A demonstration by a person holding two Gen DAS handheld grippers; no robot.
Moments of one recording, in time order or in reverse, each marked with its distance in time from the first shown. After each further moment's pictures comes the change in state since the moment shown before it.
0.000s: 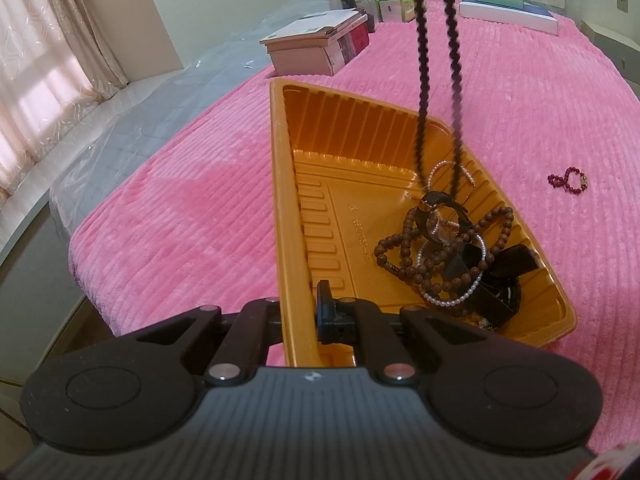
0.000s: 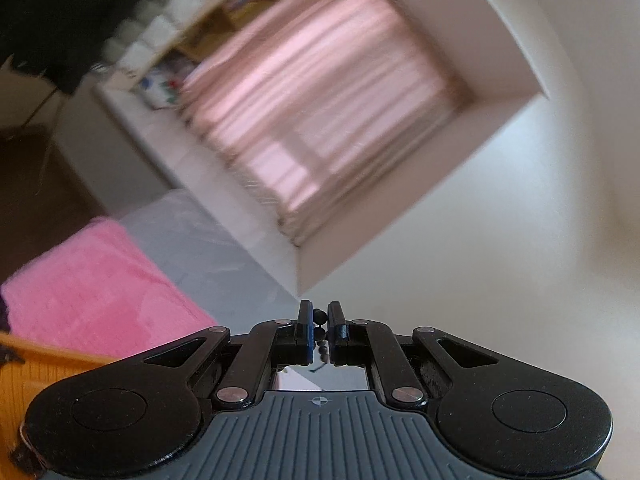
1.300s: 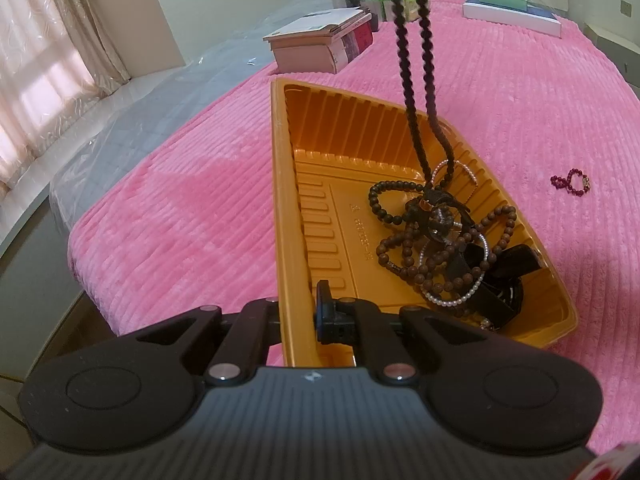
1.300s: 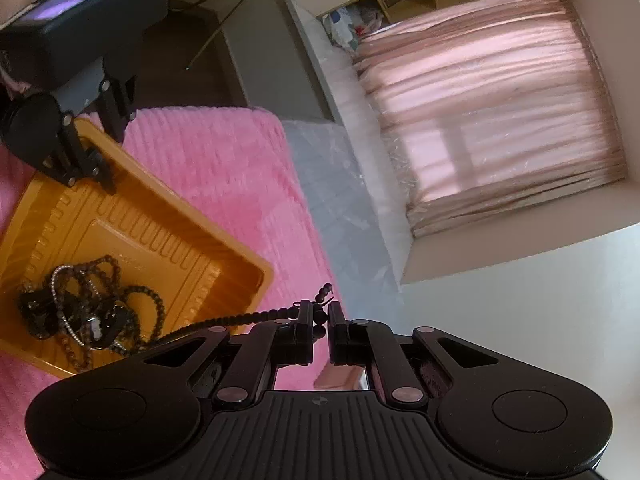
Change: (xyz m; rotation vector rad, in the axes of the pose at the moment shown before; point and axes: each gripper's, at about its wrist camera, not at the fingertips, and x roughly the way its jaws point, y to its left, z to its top) left arm 0.001 0.004 -0.002 -0.014 0.003 -0.004; right arm 0.067 0.131 -0.106 -0.391 0.104 0.311
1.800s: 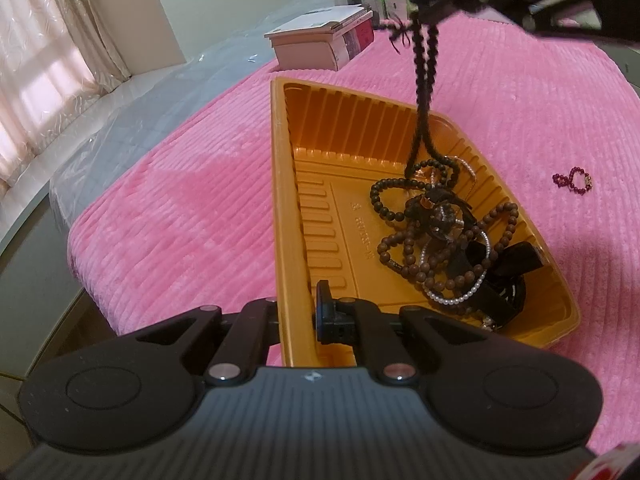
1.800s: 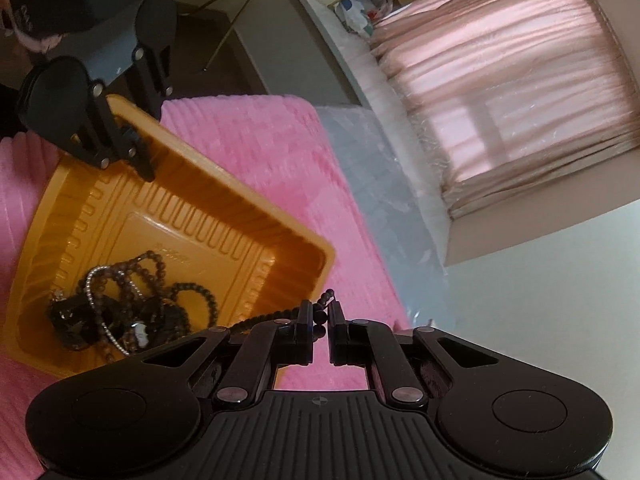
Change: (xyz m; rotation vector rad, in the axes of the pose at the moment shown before) left arm 0.002 0.001 -0.001 -0.004 0.007 0.001; right arm 0.025 0.033 -0.014 0.080 0.021 0.111
